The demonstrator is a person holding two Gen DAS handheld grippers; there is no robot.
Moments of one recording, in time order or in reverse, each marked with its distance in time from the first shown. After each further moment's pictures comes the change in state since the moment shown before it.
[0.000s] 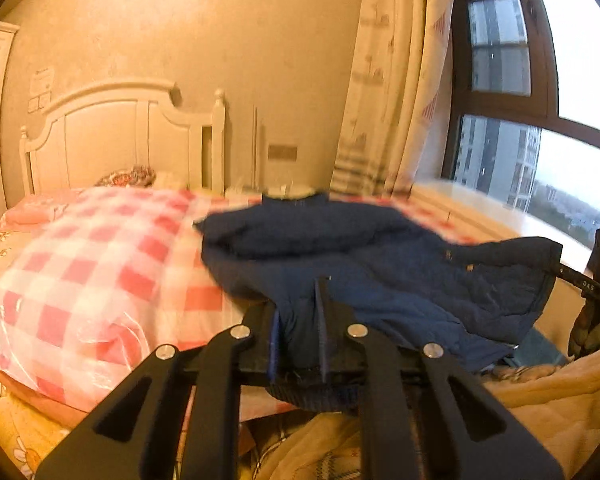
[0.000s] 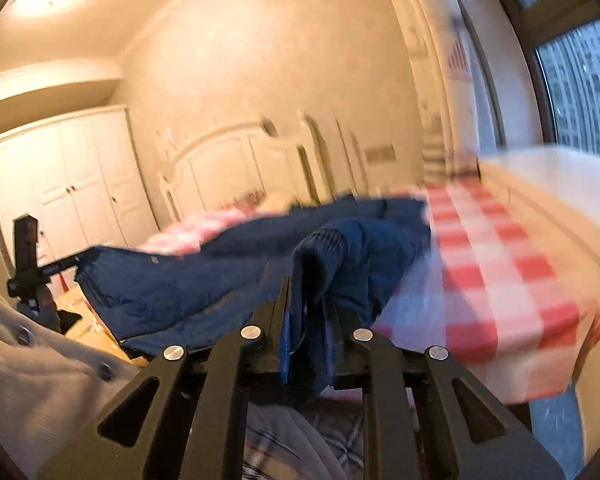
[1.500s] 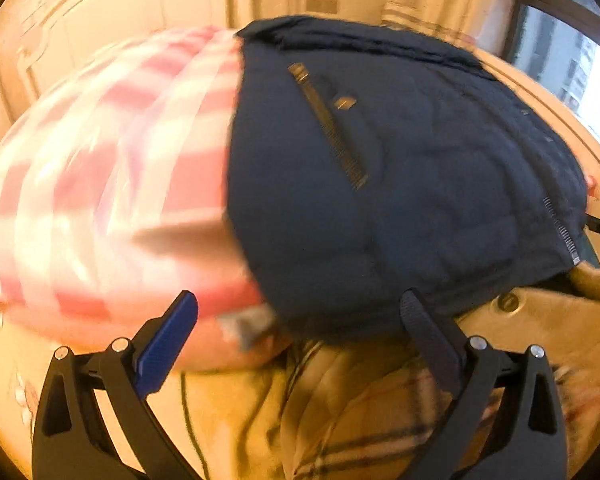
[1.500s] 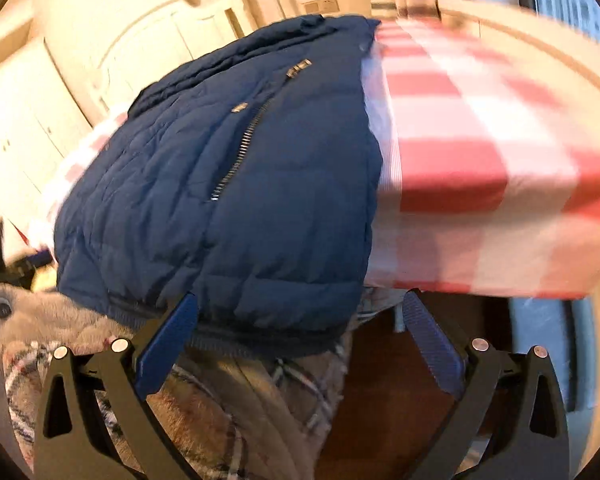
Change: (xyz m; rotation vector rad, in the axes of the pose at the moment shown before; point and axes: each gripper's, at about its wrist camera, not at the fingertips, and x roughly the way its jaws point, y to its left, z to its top) left arm 0.107 0.044 -0.114 -0.036 0.548 0.151; right arm 0.115 -0.087 -0.086 0.182 0.539 -0.155
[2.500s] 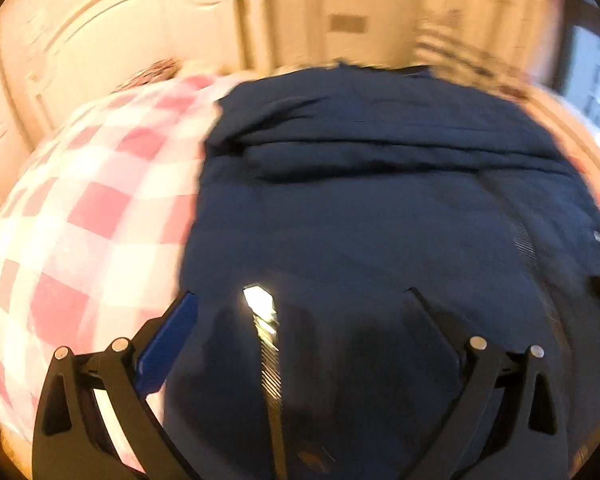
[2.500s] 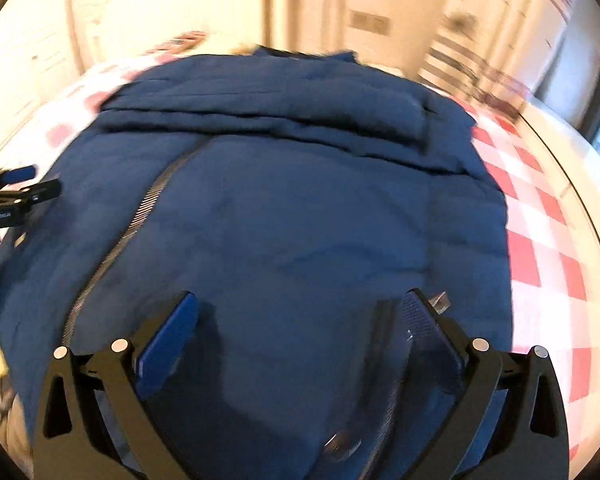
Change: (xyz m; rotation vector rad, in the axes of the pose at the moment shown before) left arm 0.072 -0.069 0.190 0.013 -0.063 0.078; right arm 0.092 0.121 0.165 -0.325 0.037 -0.212
